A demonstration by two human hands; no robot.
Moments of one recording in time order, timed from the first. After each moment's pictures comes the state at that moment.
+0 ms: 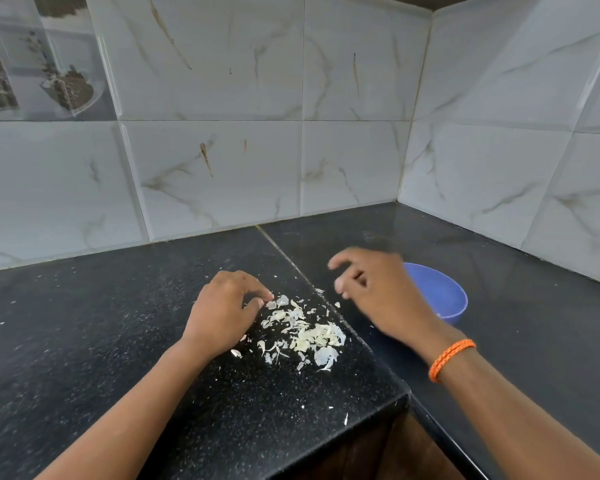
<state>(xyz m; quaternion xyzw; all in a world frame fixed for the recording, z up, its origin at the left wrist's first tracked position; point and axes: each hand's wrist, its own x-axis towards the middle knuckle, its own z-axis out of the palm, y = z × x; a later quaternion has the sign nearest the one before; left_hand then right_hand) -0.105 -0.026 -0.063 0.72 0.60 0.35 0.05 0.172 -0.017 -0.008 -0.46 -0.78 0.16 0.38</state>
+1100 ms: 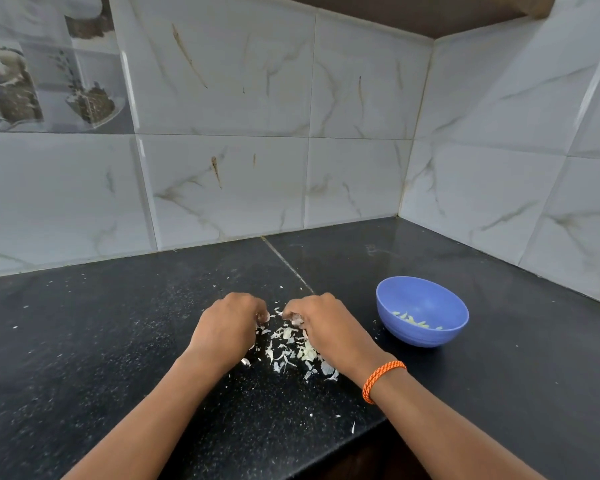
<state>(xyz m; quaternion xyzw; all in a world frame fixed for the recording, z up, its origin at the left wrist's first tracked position) -0.108 -0.031 -0.065 0.71 0.68 0.19 -0.04 0.097 -0.014 -0.050 -0.44 -0.87 0.06 0.20</state>
